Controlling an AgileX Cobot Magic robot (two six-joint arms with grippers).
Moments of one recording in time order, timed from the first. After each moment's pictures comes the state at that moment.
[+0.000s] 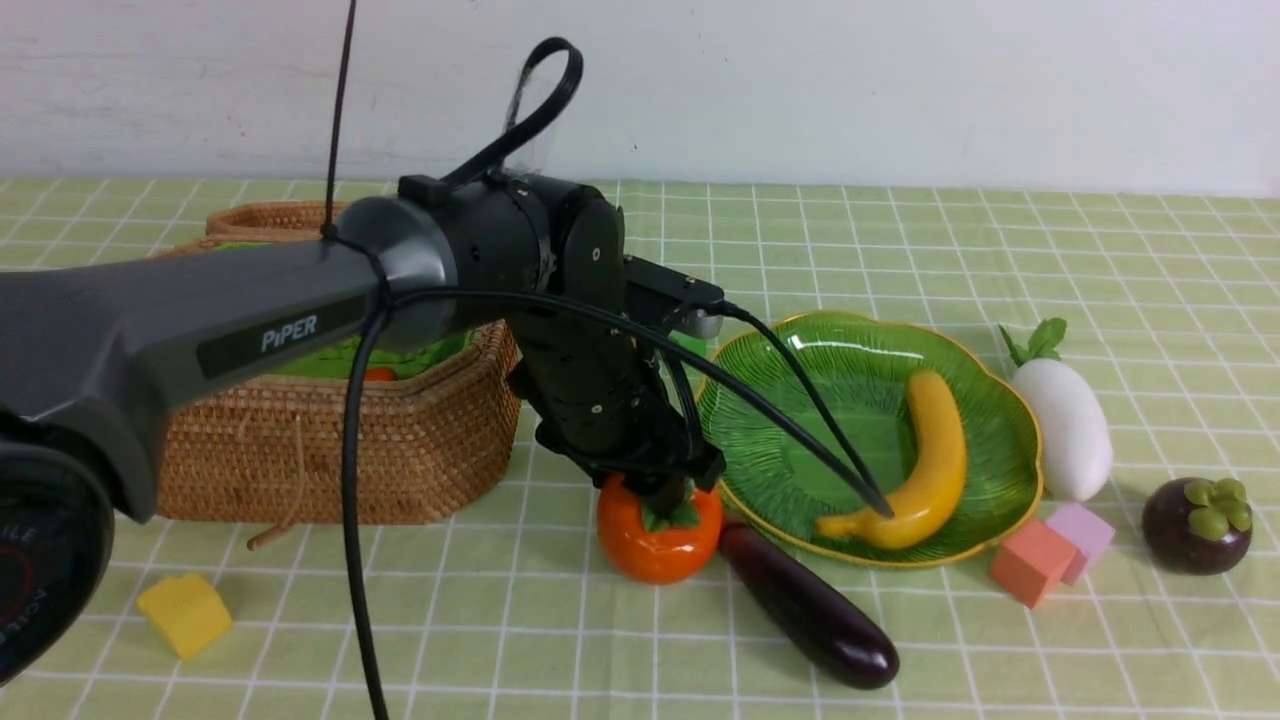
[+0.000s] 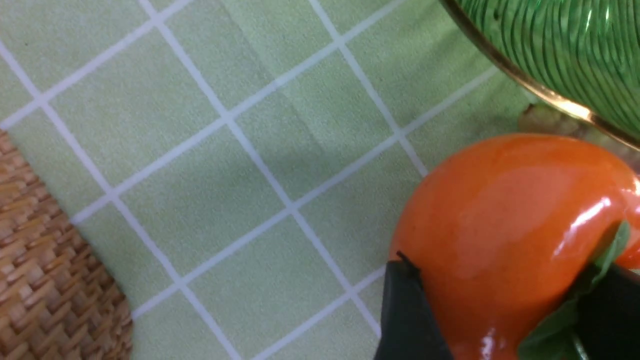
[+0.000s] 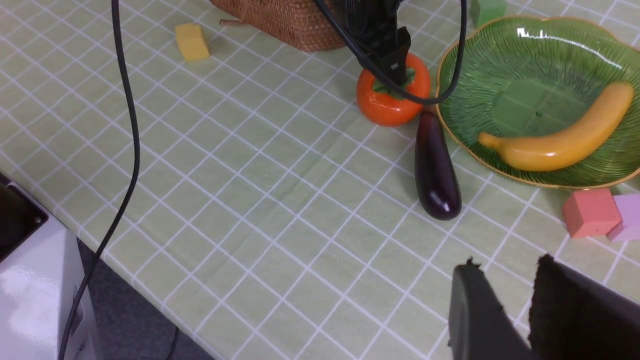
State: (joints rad) right arm 0.32 0.56 -1.10 0.37 1.27 -0.26; left arm -0.55 2.05 -1.62 -0.13 0.87 0.08
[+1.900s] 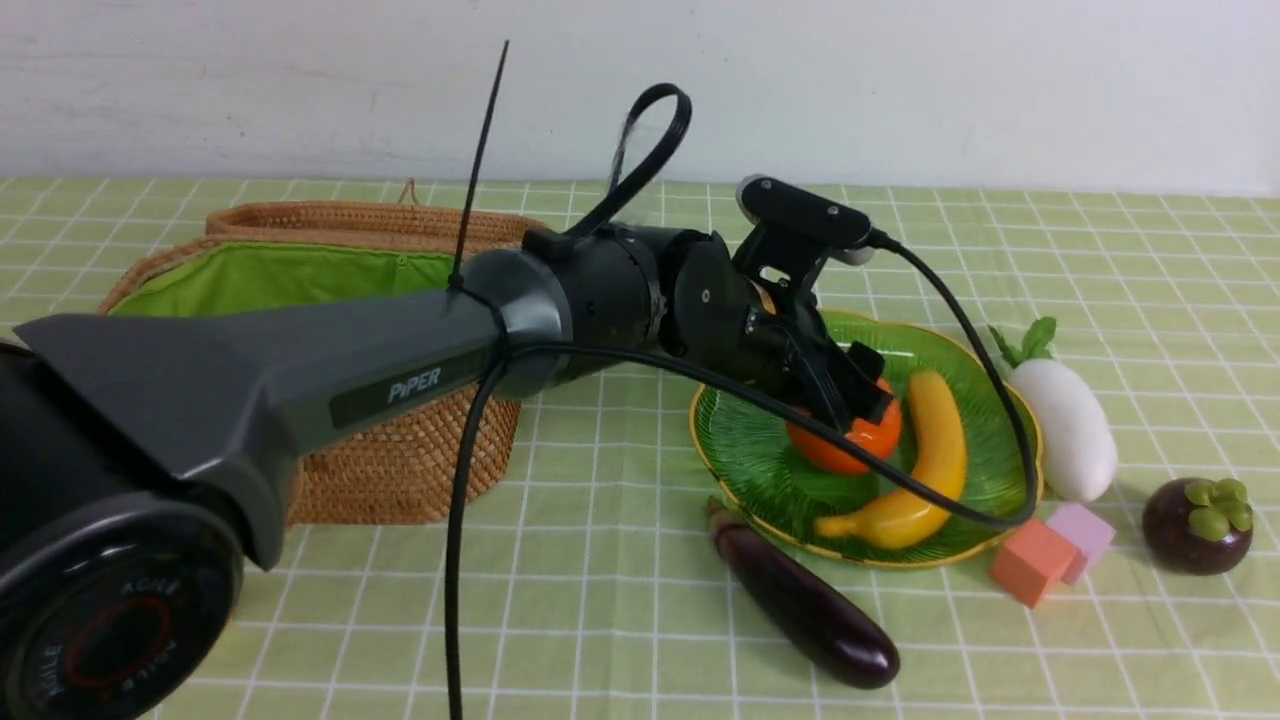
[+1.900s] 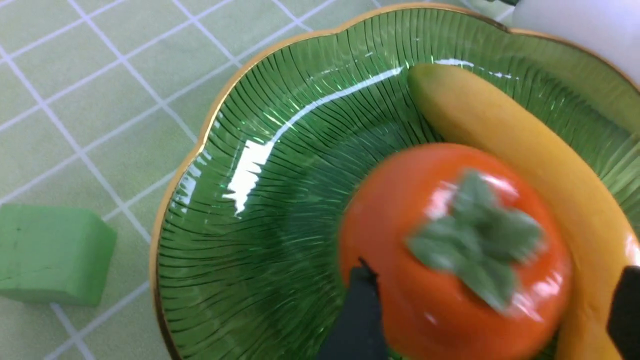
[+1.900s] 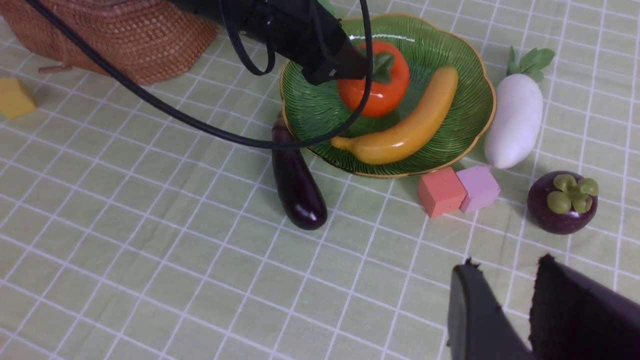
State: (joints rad) right arm 0.32 0.56 -1.10 0.09 1.22 -0.05; left arm -0.66 2.12 -1.71 -0.31 0.34 0.26
